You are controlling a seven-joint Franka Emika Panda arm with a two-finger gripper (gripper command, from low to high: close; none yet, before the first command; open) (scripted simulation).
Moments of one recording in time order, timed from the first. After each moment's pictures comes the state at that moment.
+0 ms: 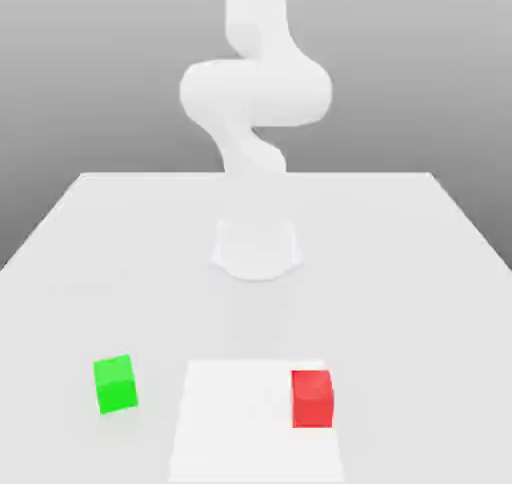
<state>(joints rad) 0.01 -0.71 0.01 -2.34 0.01 2.35 0.81</state>
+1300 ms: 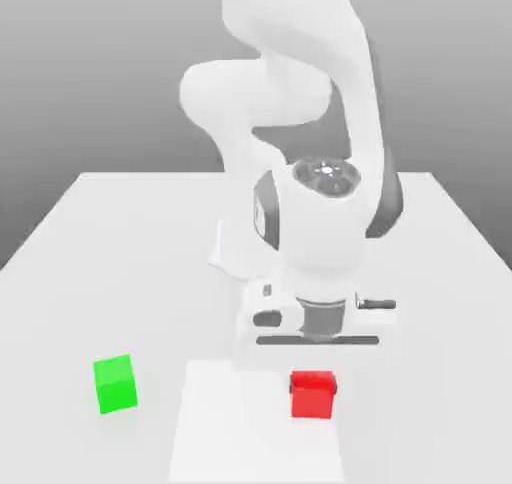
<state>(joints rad) 0.09 0.11 0.08 -2.70 -0.03 2.81 0.98</state>
